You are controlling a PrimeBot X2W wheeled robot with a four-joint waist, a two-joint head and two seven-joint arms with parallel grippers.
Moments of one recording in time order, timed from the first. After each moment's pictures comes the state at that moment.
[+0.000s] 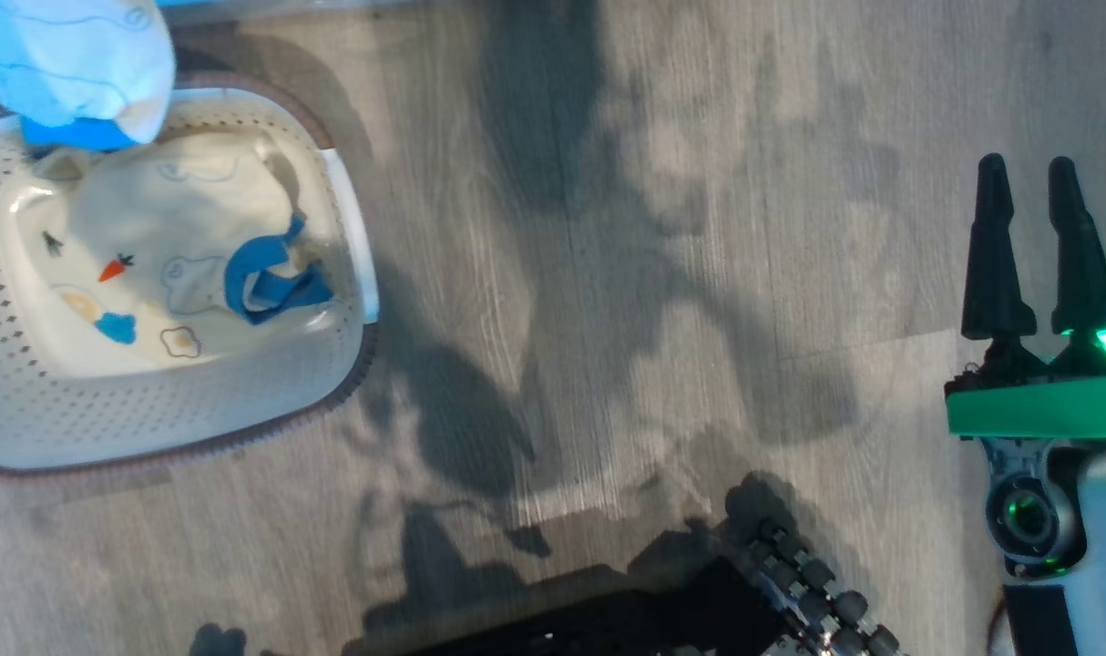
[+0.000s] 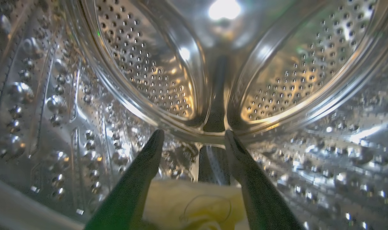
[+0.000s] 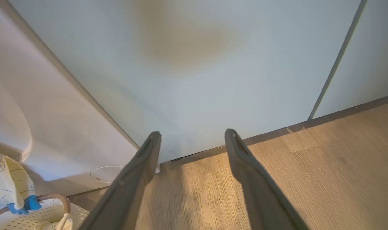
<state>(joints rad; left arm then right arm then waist) -1.53 0.52 -0.29 0.76 -0.38 0.04 -0.04 -0.32 -0.04 0.10 0.01 0.48 0.13 -0.25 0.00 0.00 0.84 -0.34</state>
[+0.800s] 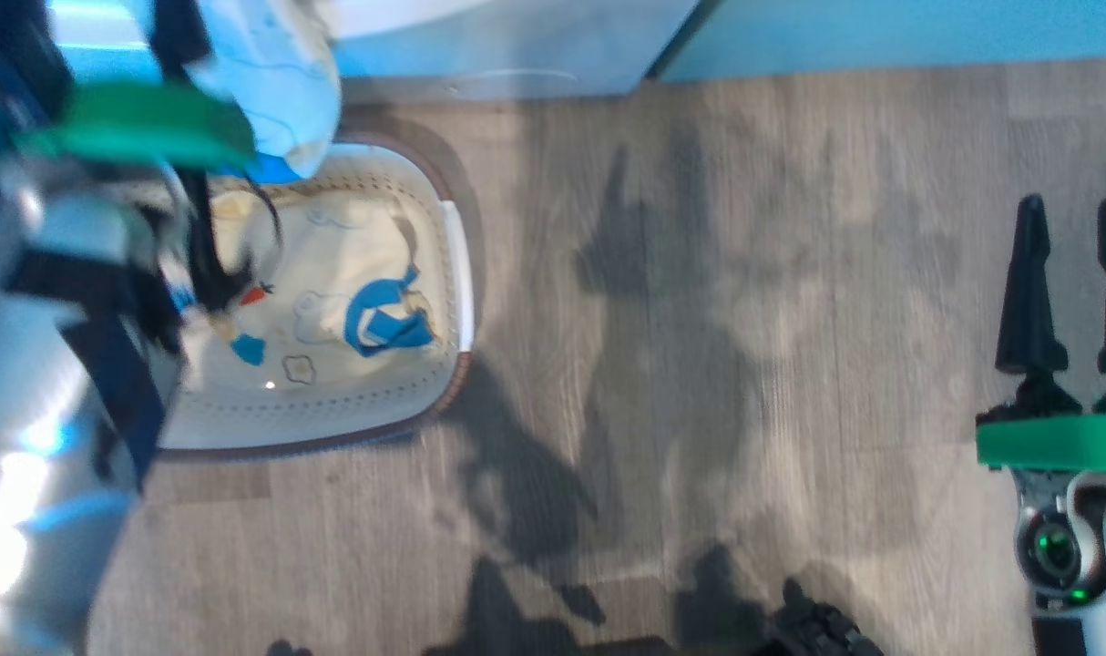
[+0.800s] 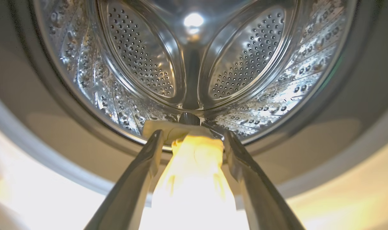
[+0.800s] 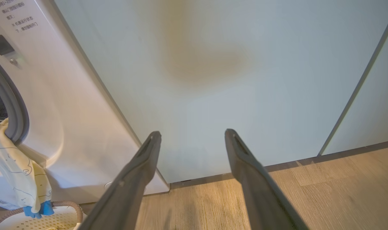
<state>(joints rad) -0.80 0.41 -0.30 0.20 -0.44 0.24 -0.17 -0.25 -0.04 0.01 0.00 0.34 0.13 -0.25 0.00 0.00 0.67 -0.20</state>
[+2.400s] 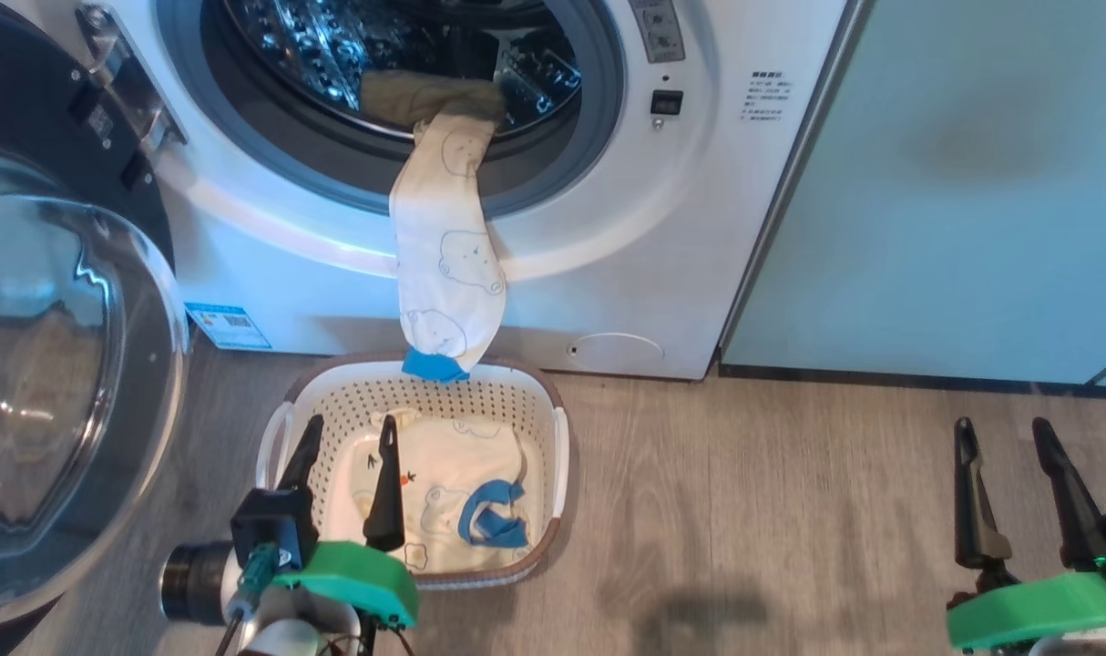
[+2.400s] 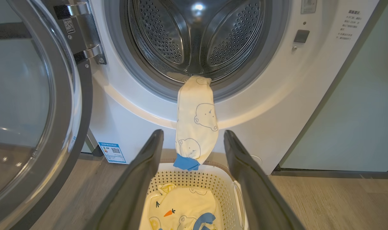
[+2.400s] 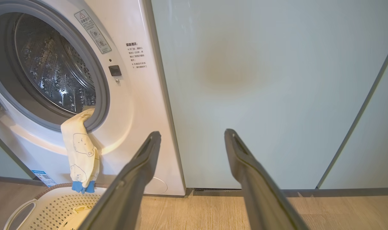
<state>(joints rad) -0.13 0.27 -0.45 0.16 -0.45 0.25 -0.25 0.04 -0.05 -0.01 0.06 0.16 0.13 -0.24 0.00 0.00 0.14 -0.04</state>
